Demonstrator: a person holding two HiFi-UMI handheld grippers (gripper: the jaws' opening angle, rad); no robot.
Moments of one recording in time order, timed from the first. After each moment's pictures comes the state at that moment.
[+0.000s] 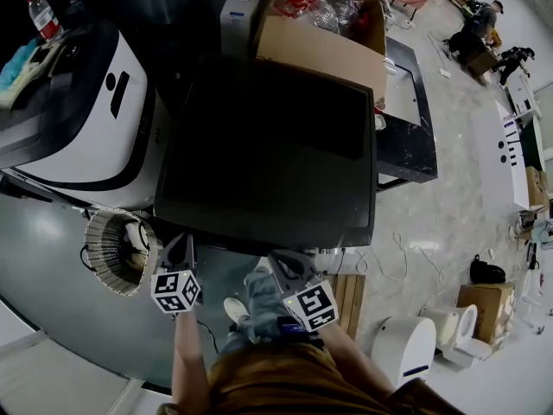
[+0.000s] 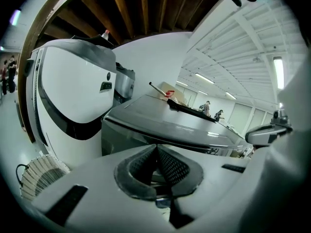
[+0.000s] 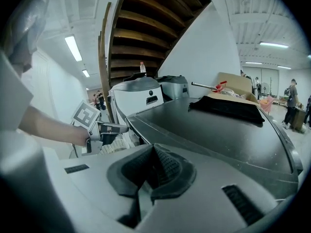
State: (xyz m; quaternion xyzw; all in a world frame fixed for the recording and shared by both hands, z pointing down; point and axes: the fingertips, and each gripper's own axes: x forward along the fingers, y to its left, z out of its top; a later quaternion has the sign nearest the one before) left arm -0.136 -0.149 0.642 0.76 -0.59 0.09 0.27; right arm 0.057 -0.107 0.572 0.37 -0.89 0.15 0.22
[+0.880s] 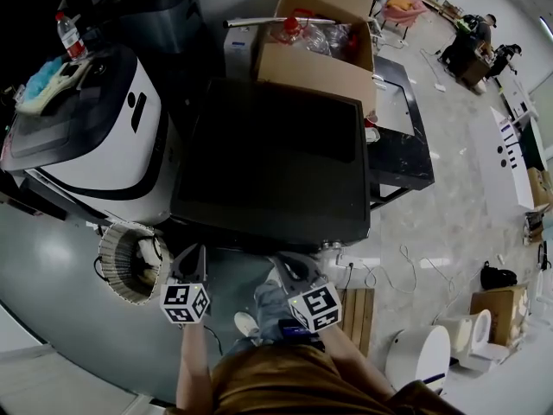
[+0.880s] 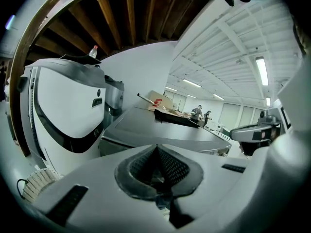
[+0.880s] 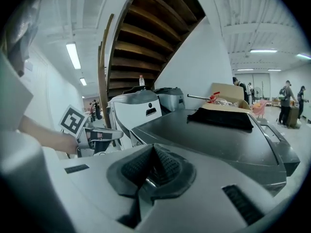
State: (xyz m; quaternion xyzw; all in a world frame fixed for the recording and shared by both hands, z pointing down) left arm -0.120 -0.097 0.576 0.80 -0.56 0.08 0.22; right arm 0.058 -0.068 0.529 0.41 -0.89 0.12 0.16
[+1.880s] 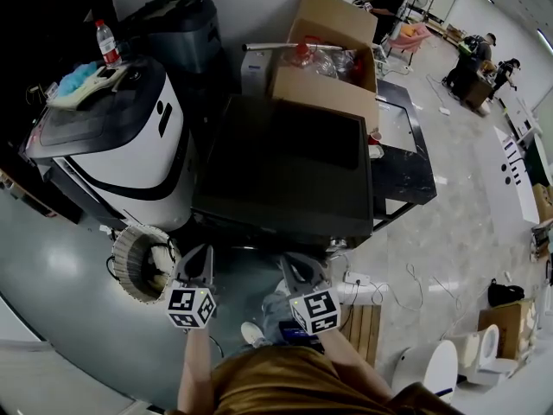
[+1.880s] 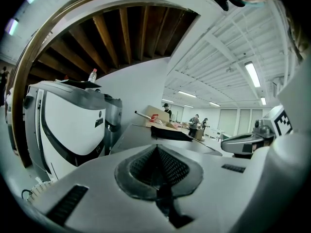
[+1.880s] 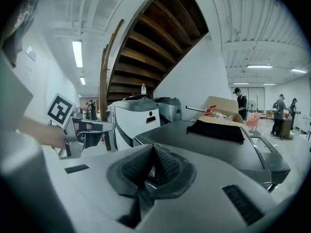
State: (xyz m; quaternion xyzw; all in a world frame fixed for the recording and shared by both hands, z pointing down) left arm -0.132 -0.043 0.499 0.81 -0.57 0.03 0.14; right arm 0.043 -0.024 0.489 0.45 -0.88 0.07 0.14
